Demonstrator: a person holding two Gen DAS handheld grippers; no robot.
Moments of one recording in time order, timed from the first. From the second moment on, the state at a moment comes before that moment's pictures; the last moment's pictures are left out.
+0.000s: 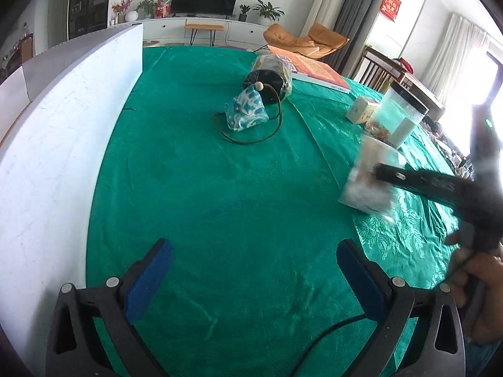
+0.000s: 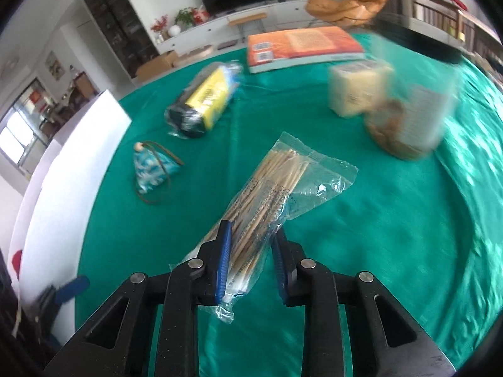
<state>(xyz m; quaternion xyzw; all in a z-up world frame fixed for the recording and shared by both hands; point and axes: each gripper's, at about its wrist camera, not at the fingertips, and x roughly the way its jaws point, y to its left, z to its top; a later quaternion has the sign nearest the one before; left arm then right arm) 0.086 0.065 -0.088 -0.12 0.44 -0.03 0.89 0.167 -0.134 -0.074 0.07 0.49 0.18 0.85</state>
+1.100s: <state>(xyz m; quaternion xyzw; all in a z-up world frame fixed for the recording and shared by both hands) 0.143 0.015 -0.107 0.00 0.45 -0.02 0.89 0.110 -0.208 -0.074 -0.02 0.39 0.05 0.92</state>
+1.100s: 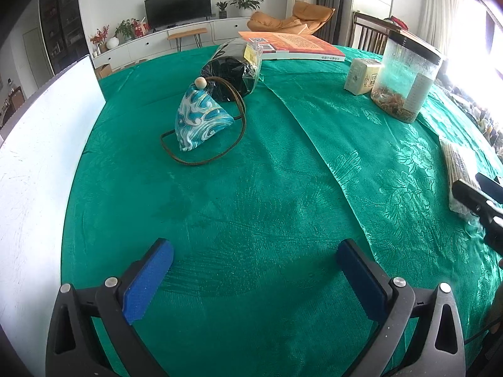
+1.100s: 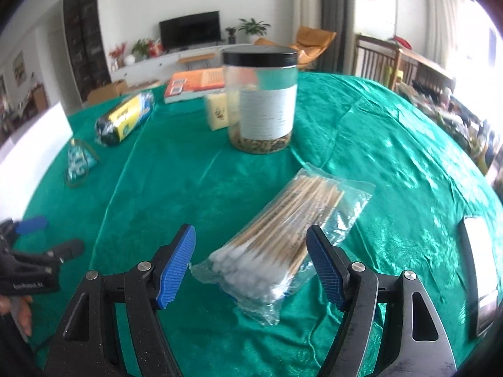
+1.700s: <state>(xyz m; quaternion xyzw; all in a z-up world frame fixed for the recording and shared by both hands) 0.202 0.044 -0.073 -0.03 0.45 0.03 0.89 0.112 -0.231 -0.077 0.05 0.40 0.06 0.91</state>
